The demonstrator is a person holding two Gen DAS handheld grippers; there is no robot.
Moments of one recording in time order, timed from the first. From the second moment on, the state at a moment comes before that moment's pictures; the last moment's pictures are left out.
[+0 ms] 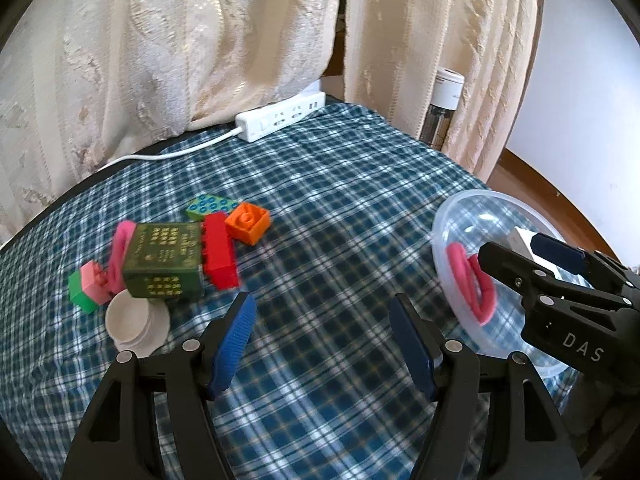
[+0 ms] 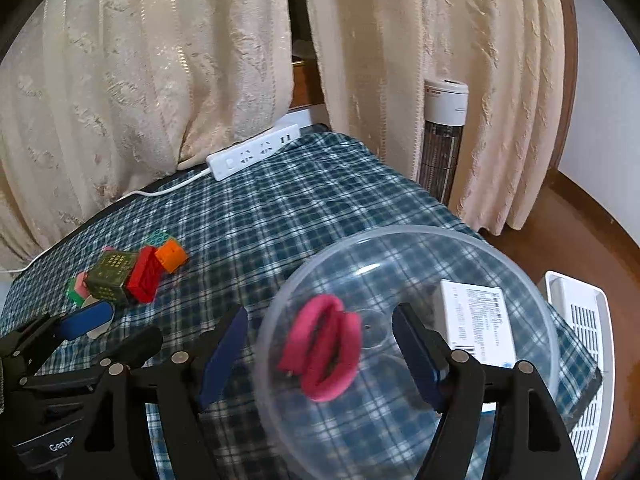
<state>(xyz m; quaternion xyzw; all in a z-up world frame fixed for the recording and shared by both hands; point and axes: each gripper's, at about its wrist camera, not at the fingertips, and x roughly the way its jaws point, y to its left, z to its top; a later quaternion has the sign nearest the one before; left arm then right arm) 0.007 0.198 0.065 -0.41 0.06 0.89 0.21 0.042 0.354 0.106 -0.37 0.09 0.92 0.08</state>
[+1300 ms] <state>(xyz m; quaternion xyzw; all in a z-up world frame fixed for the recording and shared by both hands) -0.054 0.058 0.023 -0.45 -0.01 0.89 0.08 -0.001 0.258 0.075 -0.43 0.07 0.90 -0.02</state>
